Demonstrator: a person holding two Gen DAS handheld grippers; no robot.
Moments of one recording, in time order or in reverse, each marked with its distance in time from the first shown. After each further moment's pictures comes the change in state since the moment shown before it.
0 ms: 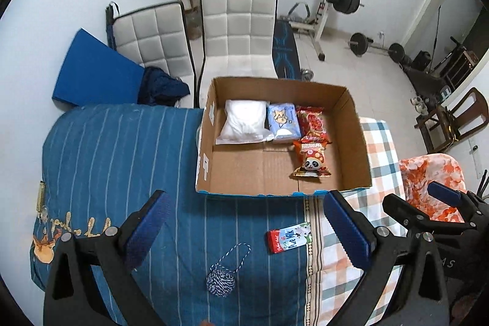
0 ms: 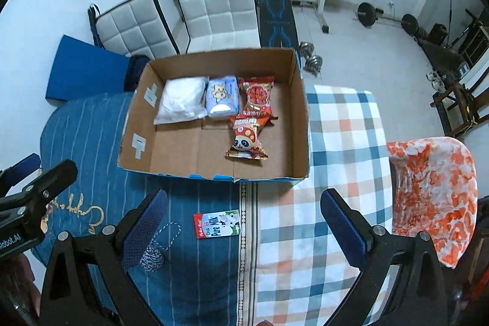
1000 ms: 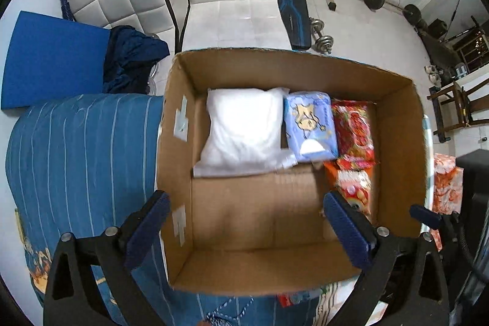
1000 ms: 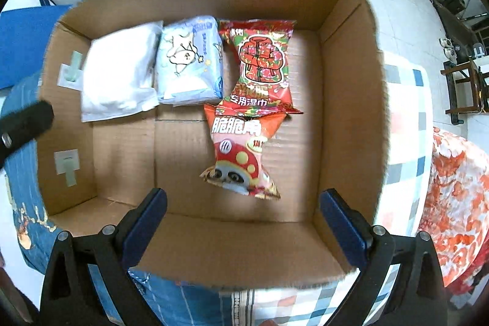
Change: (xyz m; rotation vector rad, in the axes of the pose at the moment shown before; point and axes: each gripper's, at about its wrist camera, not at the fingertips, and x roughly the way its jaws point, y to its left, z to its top) left arm 0.203 0.008 0.095 0.006 0.309 -0.021; right arm 0.192 0.000 0.082 0.005 0.379 -0.063
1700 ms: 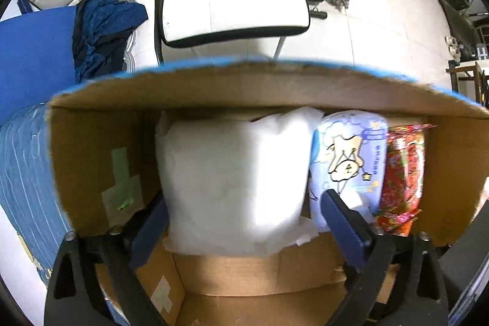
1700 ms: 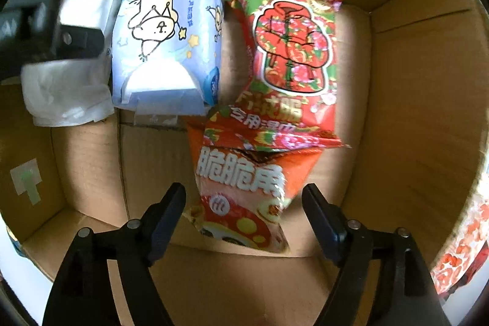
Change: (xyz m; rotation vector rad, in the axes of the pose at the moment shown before) left arm 0.134 -0.013 0.088 0.010 0.272 0.040; right arm 0.115 0.025 0.062 -0.076 0.210 -0.051
